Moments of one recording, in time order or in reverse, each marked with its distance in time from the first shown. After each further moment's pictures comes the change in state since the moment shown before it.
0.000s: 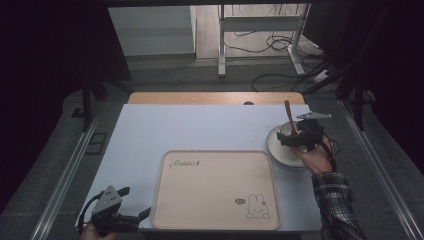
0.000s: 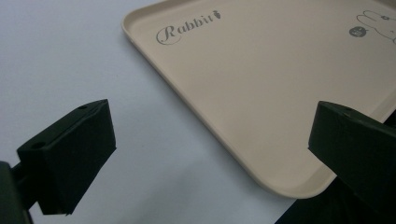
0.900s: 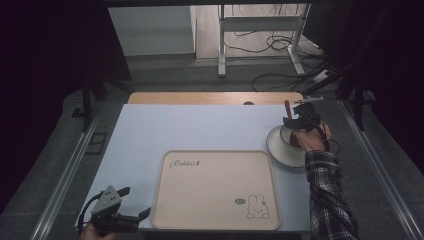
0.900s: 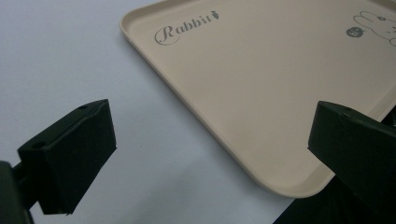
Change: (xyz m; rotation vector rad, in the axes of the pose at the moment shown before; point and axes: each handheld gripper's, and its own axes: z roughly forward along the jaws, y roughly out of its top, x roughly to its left) left arm 0.001 0.000 0.000 -0.002 -0.008 -0.001; right arm -0.029 0.034 0.045 0.072 -0.139 -0.032
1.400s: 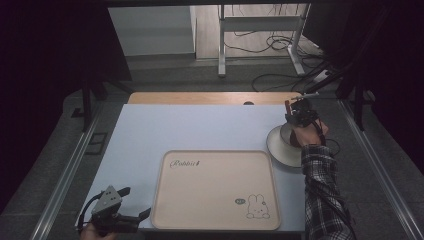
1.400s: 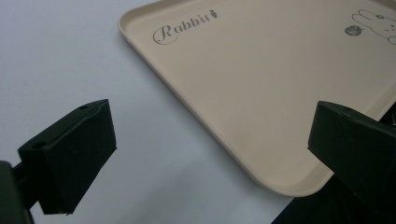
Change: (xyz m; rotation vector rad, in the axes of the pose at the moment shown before) left arm 0.000 0.000 0.000 0.004 -0.006 0.003; right arm -0.003 0.011 0.019 0.048 -0.010 -0.018
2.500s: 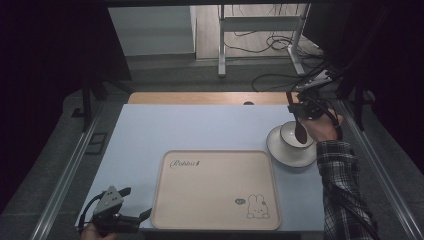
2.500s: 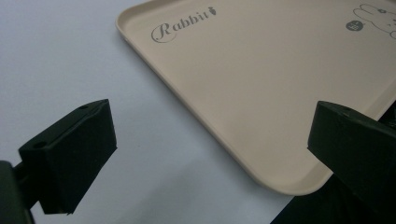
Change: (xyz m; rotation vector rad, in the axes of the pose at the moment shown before) left arm -0.002 0.001 0.001 0.011 0.004 0.016; right arm 0.007 0.034 -0.086 -0.039 0.136 -0.119
